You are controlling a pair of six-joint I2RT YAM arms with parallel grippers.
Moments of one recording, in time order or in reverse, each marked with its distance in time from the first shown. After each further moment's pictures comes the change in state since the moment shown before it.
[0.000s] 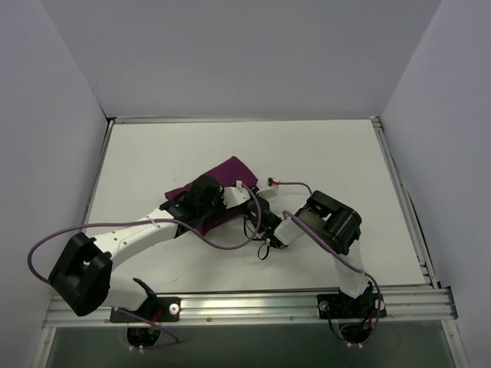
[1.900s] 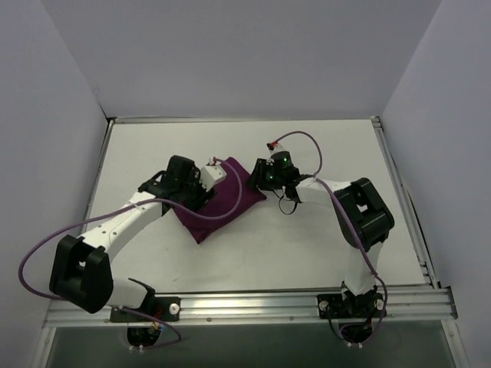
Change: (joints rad) left arm 0.266 -0.034 0.160 -0.324 0.336 -0.173; right arm -0.357 -0.163 0.298 -0.929 -0.581 -0.628
